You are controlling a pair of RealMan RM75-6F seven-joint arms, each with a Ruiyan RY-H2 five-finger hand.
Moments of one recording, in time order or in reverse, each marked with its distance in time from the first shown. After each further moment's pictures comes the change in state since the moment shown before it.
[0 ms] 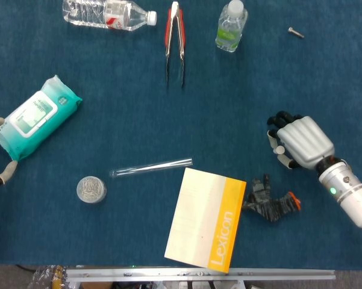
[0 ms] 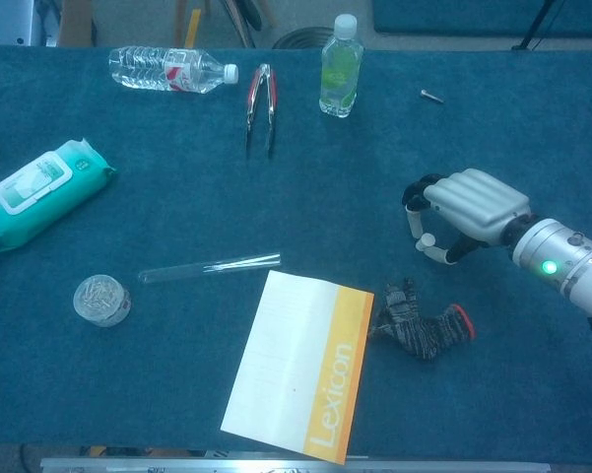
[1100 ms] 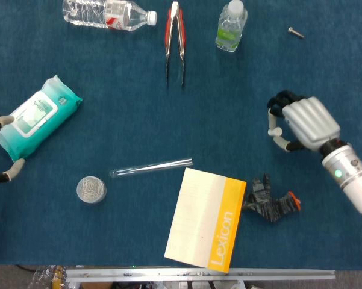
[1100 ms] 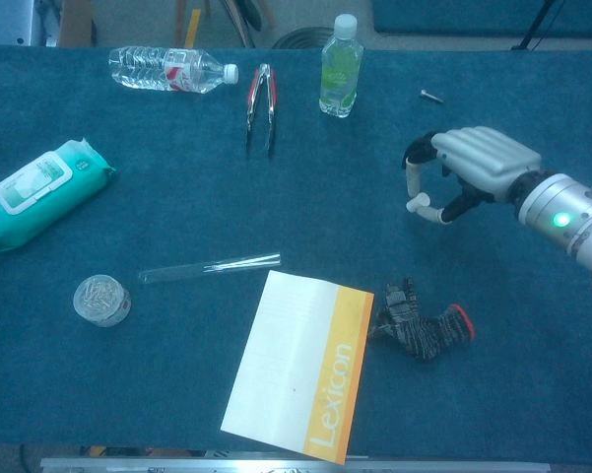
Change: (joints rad) left arm -0.054 0.026 -0.005 -0.003 0.001 -0.092 -0.036; right arm 0.031 0.093 0.114 -0.120 0.074 -0.017 0.135
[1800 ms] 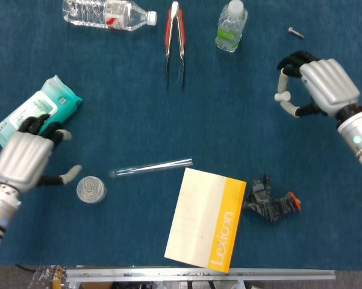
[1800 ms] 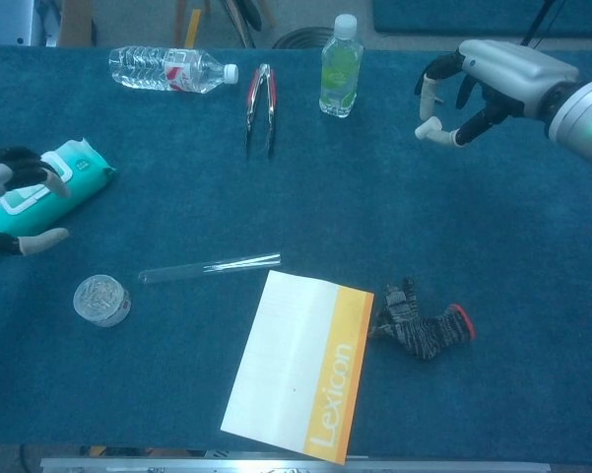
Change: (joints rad) left arm -0.120 -0.141 -0.001 -0.076 -0.072 -0.166 0.283; right arm 0.081 0.153 0.115 -0.061 0.110 -0.063 0.137
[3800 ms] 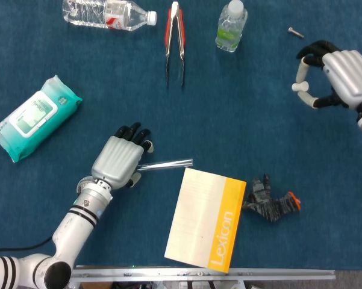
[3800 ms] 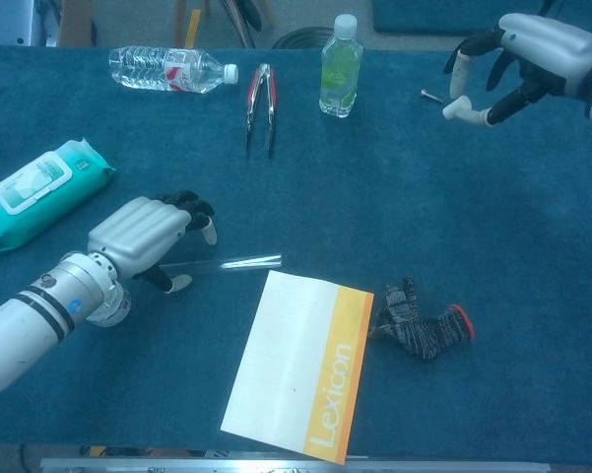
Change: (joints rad) left arm -0.182 -0.514 -0.016 0.182 -0.255 -0.035 0.256; right arm -0.004 0.077 -0.030 0.006 -0.018 0.034 0.120
